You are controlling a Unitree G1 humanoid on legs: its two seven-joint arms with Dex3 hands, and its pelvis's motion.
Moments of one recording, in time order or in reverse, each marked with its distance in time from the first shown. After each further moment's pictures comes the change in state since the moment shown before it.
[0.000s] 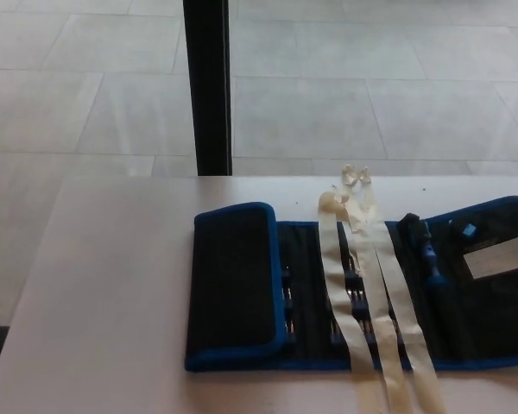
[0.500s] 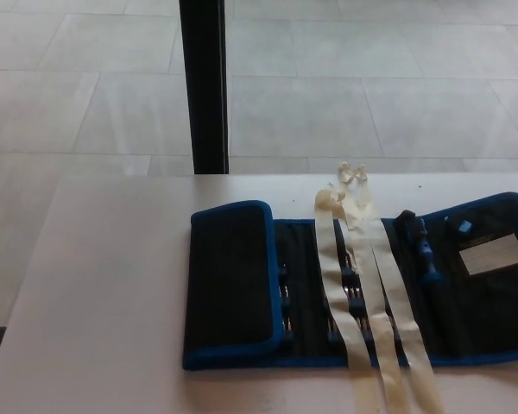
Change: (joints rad) left_arm -0.009 0.001 0.043 0.038 -0.020 0.000 0.015; right_arm -0.174 -0.187 -0.387 0.005 0.193 0.102 -0.096
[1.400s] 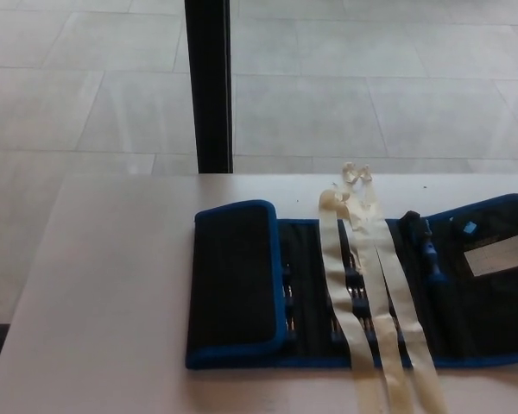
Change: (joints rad) left_arm -0.005 0.013 0.009 0.008 -0.018 0.000 0.001; right_arm -0.059 0.196 0.278 -0.752 0.154 0.215 0.025
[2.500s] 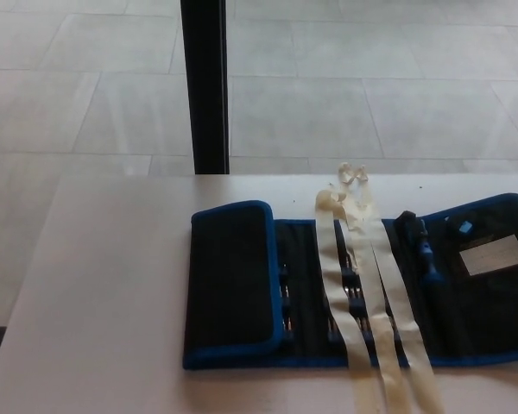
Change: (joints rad) left_arm 0.005 0.018 0.012 0.006 -0.044 0.000 -0.020; right_arm 0.018 -0.026 0.292 0.191 -0.067 0.084 0.145
